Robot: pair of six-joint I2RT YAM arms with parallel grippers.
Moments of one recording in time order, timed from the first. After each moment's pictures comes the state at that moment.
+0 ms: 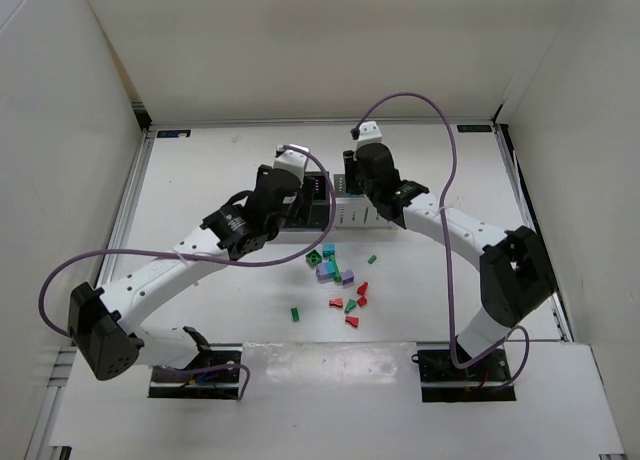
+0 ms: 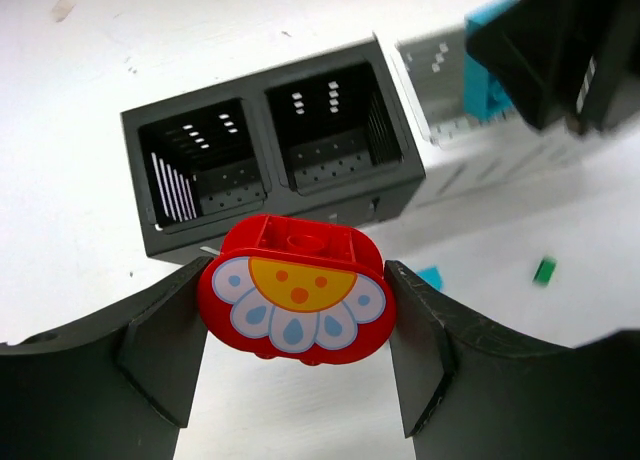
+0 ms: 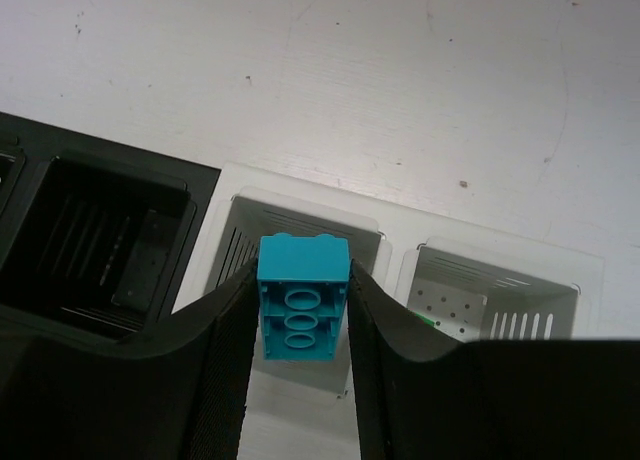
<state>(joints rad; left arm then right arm) -0.83 1.29 1.16 -0.41 -0.48 -0.20 0.66 1.63 1.21 -0.05 0.30 0.18</state>
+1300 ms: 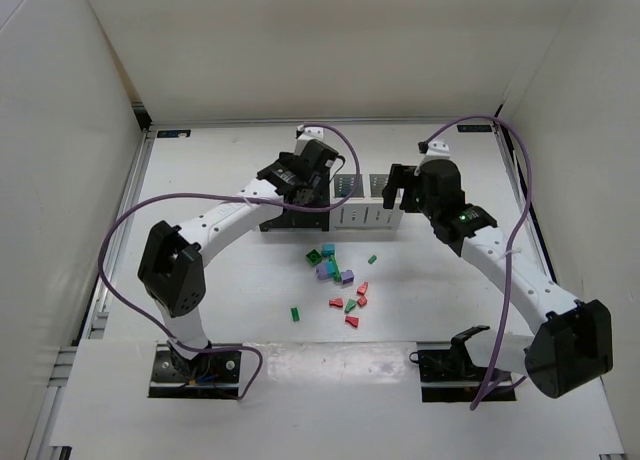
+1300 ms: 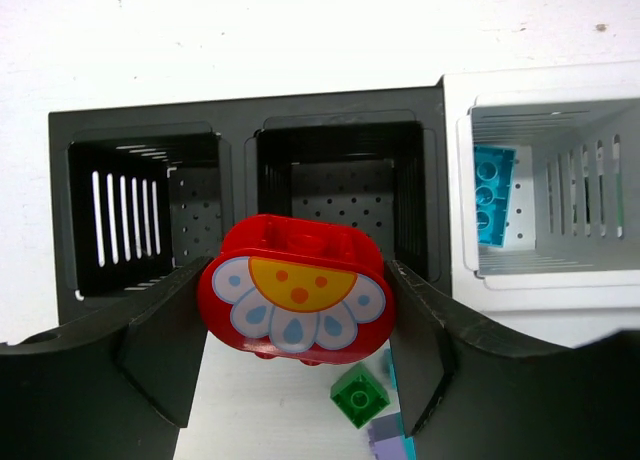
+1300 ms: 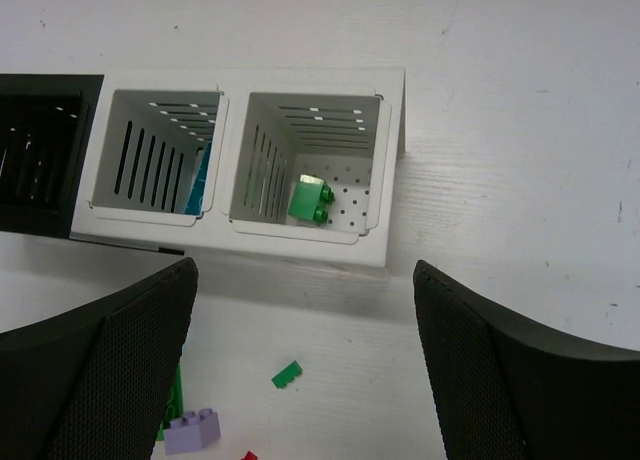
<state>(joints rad) -0.74 1.77 1.54 -0.61 -0.55 -0.43 0.44 1.20 0.93 -0.23 0.14 0.31</state>
